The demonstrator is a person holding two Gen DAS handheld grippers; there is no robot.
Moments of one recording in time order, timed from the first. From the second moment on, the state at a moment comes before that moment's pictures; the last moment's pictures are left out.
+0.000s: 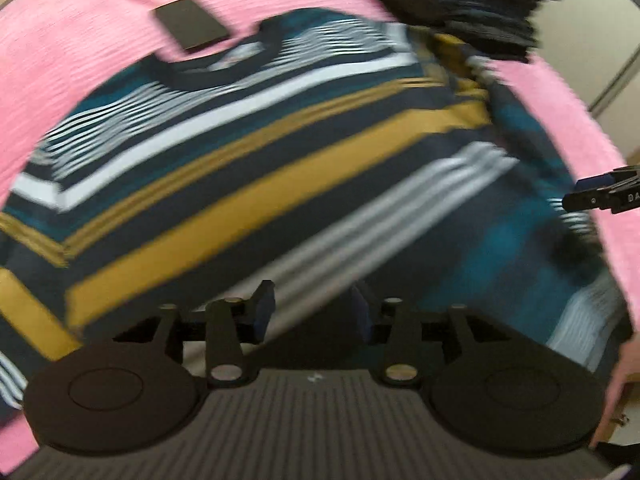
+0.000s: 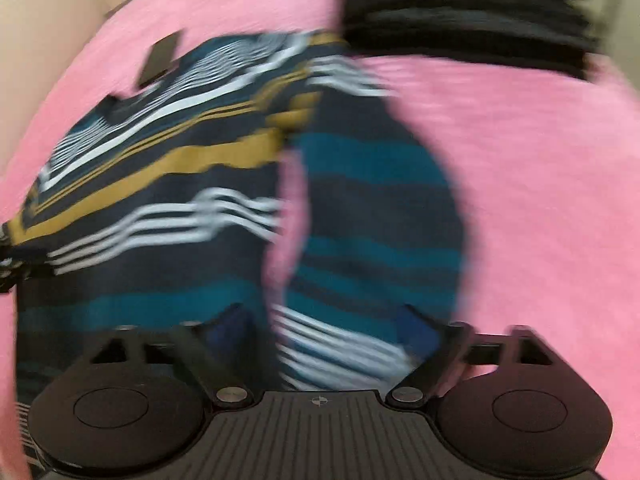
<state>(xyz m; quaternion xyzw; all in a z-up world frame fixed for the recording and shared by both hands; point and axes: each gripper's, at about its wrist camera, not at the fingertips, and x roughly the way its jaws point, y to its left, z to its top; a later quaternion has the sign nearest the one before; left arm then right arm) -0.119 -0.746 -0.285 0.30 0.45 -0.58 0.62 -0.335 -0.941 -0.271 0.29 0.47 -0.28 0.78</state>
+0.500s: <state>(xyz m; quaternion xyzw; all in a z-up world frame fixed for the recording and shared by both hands) -0.286 -0.818 -0.273 0.34 0.40 -0.69 0.51 -0.423 -0.920 -0.291 0.47 0.40 -0.27 0.74</state>
